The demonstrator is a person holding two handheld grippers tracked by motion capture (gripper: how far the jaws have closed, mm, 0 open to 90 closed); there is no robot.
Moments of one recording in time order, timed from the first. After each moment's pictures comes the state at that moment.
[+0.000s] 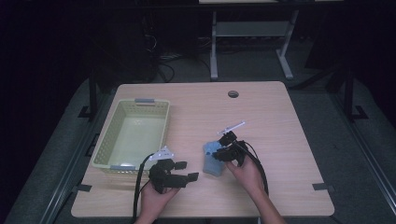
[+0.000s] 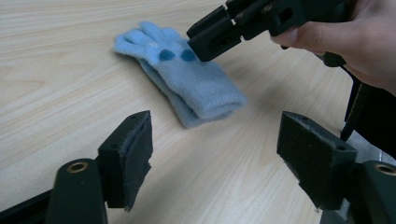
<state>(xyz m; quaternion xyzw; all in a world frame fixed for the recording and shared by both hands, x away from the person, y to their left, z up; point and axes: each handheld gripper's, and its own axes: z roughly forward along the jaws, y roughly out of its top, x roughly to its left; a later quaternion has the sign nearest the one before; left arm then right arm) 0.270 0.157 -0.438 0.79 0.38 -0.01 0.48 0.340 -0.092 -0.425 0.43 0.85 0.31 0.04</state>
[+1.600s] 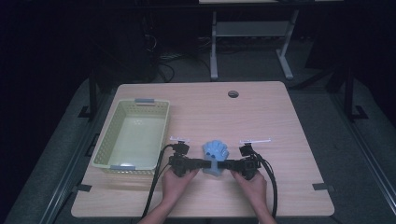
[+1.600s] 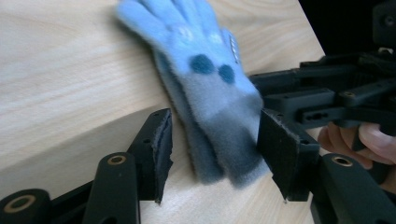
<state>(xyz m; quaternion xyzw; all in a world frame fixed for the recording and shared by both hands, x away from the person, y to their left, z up) 0.329 0.112 -0.471 0.74 0.50 -0.13 0.43 0.316 -0.140 -0.473 0.55 0.71 0.42 -0.11</state>
